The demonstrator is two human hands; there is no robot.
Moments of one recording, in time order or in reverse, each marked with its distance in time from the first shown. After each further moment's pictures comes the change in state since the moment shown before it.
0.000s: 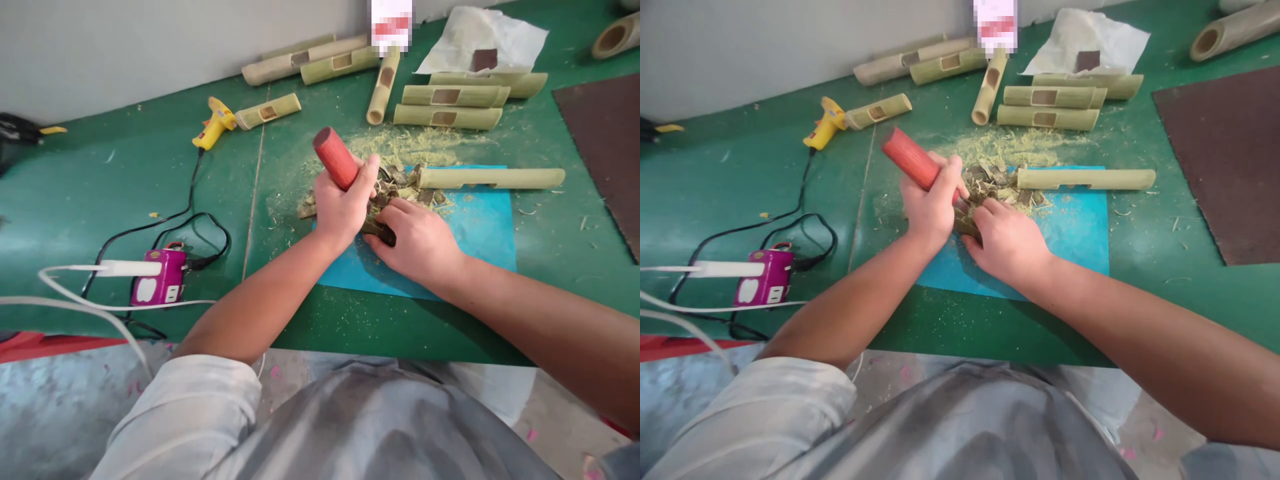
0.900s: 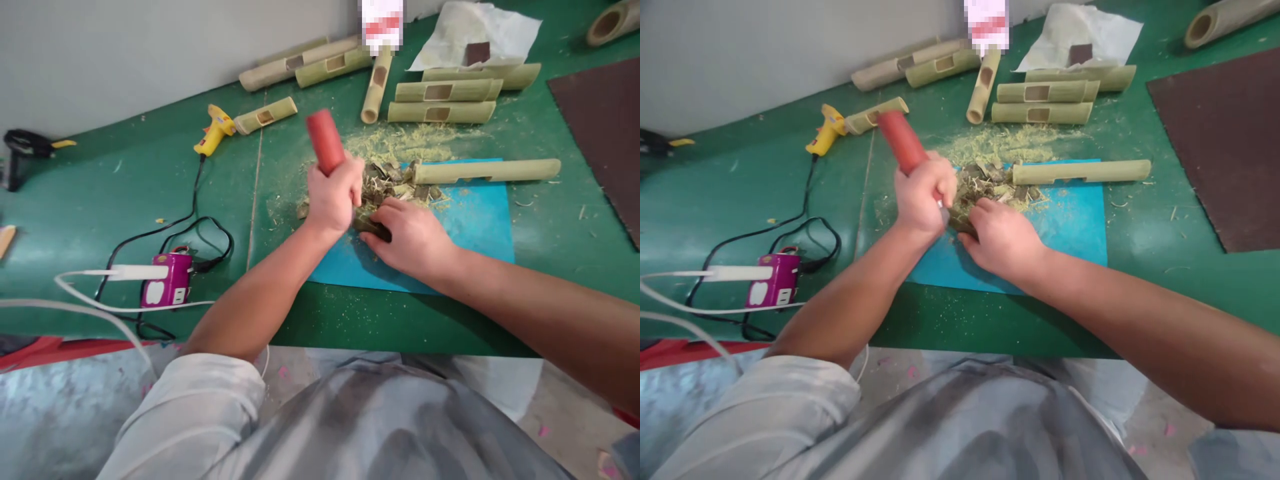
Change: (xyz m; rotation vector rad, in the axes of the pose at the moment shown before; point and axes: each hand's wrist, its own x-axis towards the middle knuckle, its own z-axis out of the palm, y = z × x) left_hand 0.007 -0.001 -0.005 -0.081 -0.108 -0.085; right_hand 0.001 0.001 0.001 0.089 -0.010 -0.036
